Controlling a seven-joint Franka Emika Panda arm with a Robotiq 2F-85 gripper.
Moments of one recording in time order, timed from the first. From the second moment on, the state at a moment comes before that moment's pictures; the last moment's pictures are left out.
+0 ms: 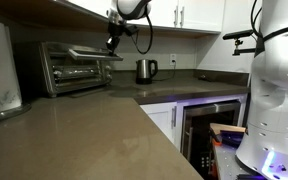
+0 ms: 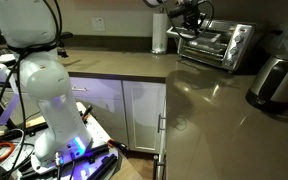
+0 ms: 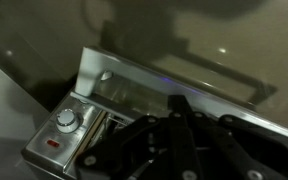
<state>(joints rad) -0.04 0.08 -0.09 -1.85 -0.32 2.43 -0.12</state>
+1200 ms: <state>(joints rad) -0.04 0.03 -0.08 -1.85 -0.16 2.16 -0.19</state>
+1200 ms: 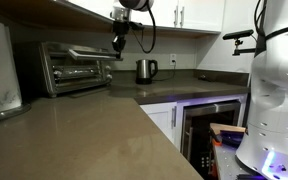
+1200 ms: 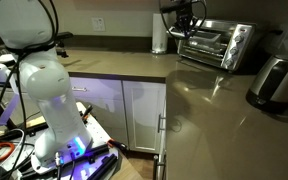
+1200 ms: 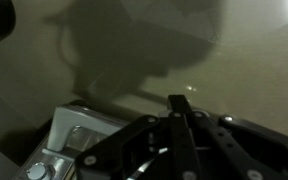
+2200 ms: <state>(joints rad) -0.03 0.14 -0.10 -1.85 -0.48 2.58 -0.06</state>
